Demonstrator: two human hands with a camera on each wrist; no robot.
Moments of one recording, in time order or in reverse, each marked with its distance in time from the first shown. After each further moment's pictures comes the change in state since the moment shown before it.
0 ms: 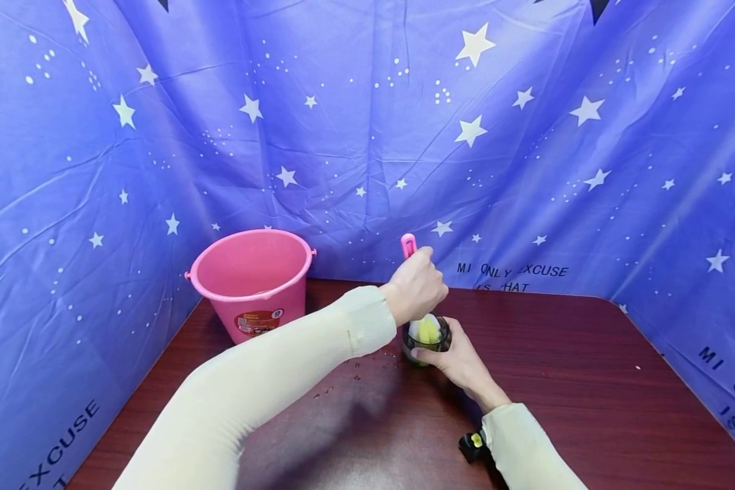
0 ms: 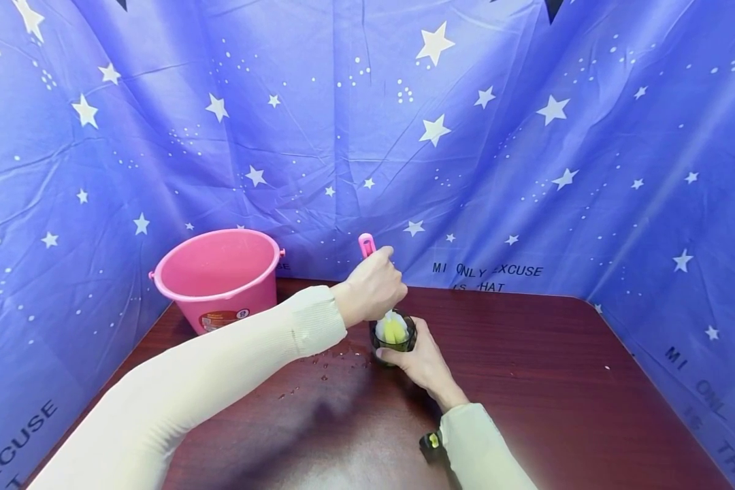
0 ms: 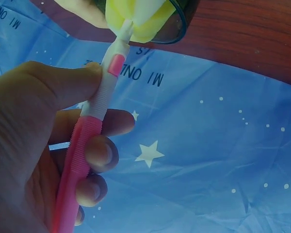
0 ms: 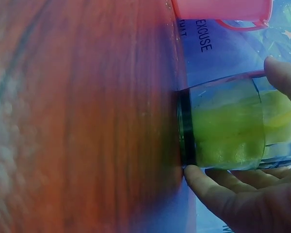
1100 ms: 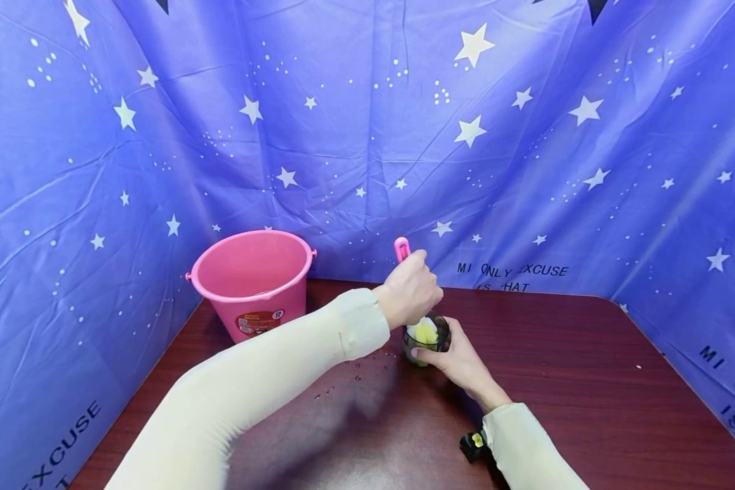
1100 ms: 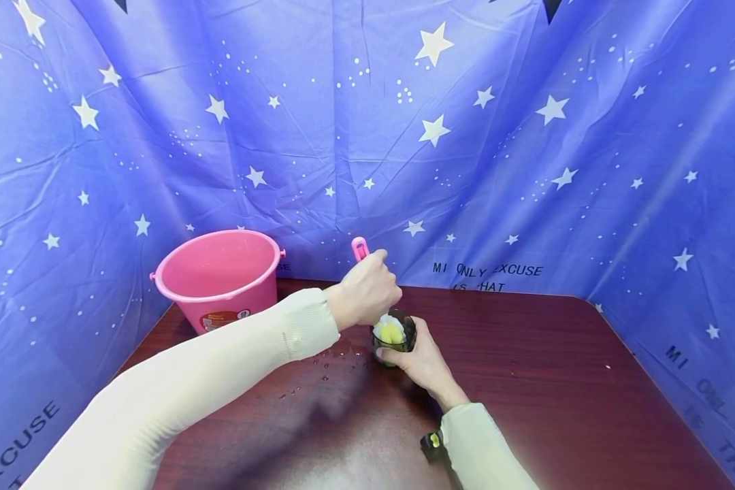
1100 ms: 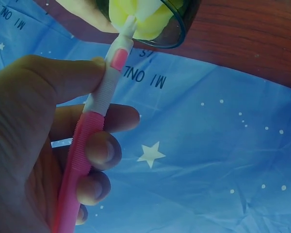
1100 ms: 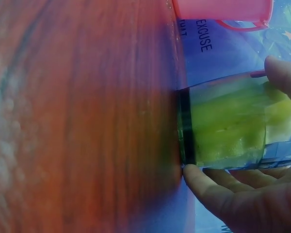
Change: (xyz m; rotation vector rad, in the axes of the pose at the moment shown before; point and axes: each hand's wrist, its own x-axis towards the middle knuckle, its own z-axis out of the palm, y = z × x) left_hand -0.010 0.000 0.000 -0.021 0.010 0.009; right_hand 0.000 0.002 0.001 0.011 -0.023 -0.005
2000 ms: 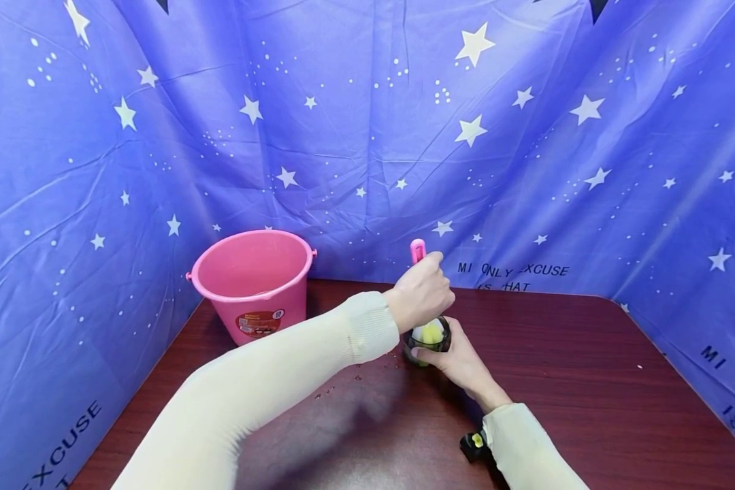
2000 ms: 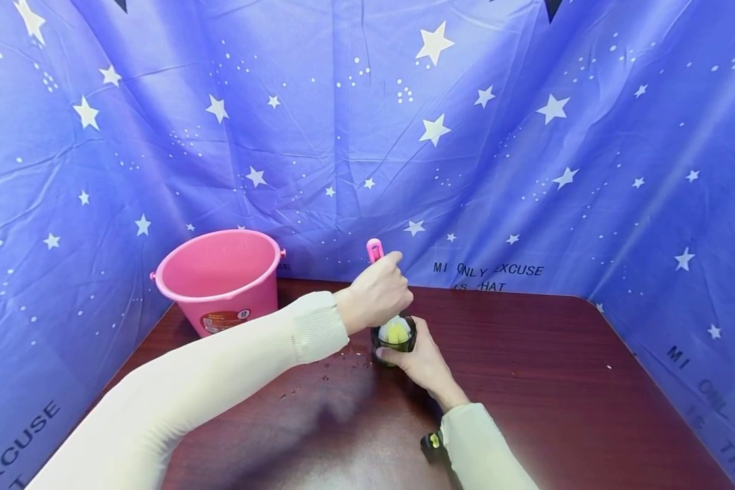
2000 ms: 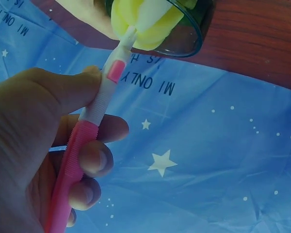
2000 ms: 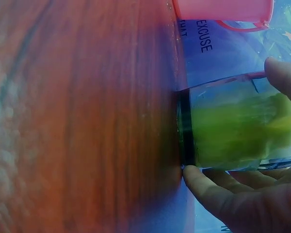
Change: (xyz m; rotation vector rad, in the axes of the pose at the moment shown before) left_hand 0.008 0.009 -0.006 0.070 0.052 0.031; right_hand -0.001 -0.001 0.000 0.010 -0.006 -0.016
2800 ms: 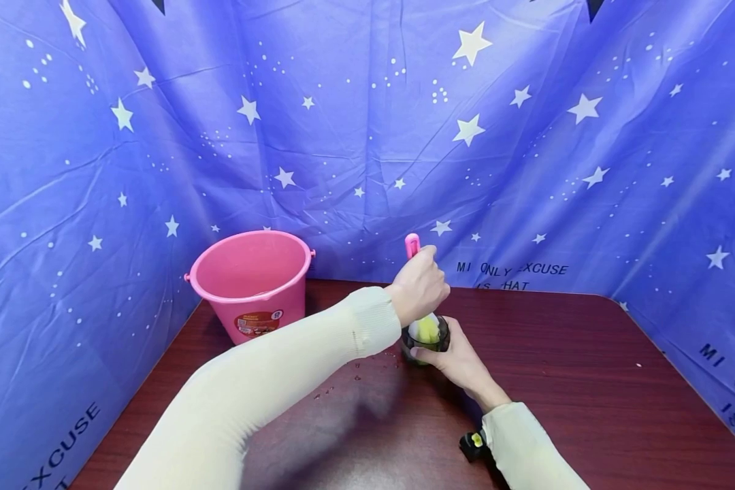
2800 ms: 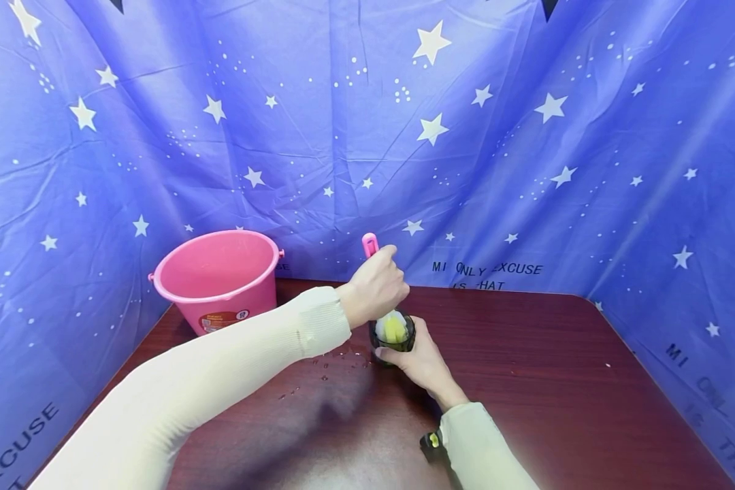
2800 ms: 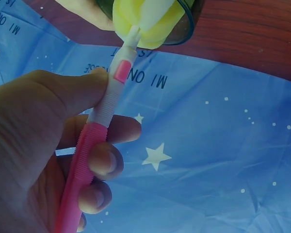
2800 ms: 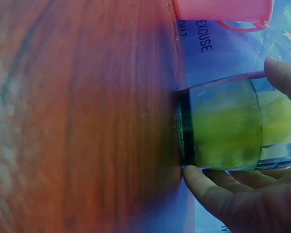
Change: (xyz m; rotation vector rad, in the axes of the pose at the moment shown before) left_hand 0.008 -0.004 0.001 0.020 -0.119 -0.041; right_hand -0.001 -0.002 -0.001 -0.010 0.002 0.008
